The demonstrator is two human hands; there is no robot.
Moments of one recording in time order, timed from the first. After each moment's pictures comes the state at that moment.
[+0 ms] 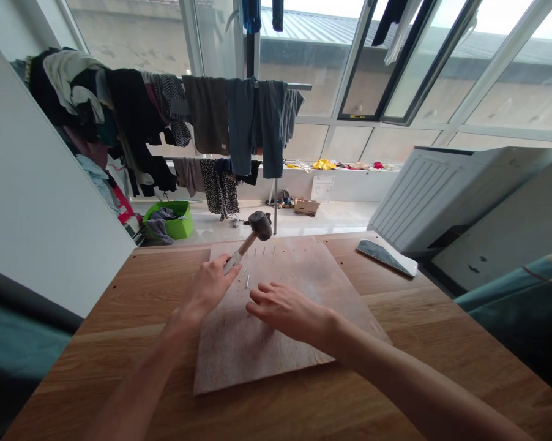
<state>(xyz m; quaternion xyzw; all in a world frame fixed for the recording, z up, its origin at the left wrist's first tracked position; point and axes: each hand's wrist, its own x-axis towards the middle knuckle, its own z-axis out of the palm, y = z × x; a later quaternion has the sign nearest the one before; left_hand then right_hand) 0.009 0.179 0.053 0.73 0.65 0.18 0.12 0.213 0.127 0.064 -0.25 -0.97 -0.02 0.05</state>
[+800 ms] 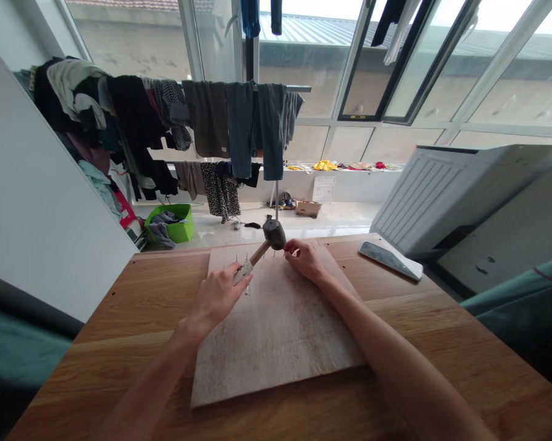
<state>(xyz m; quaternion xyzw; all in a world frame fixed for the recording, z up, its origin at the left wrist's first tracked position) 0.028 0.168 0.059 0.75 0.63 0.16 0.14 0.286 0.244 0.004 -0.55 -0.71 0.17 0.41</state>
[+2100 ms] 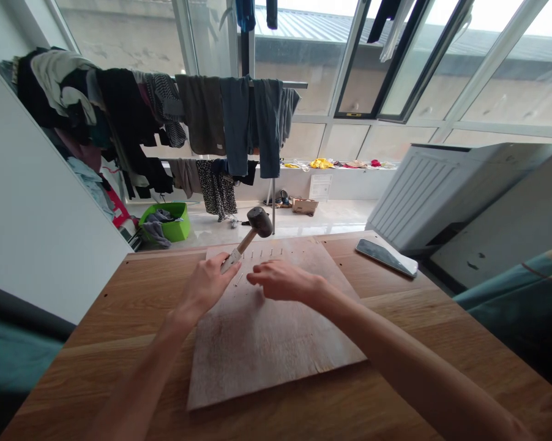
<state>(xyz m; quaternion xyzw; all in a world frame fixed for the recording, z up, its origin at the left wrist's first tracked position) 0.015 0.188 0.067 0.74 0.61 0.24 0.18 0.232 0.202 0.048 -0.31 -0.94 0.06 0.11</state>
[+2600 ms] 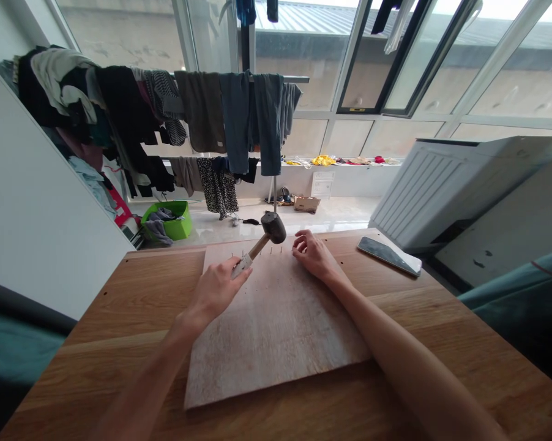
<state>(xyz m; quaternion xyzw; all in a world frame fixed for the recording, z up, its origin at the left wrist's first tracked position) 0.035 0.175 0.064 0.75 0.59 0.21 0.19 0.315 0.243 -0.003 -0.56 -0.70 0.15 0.43</state>
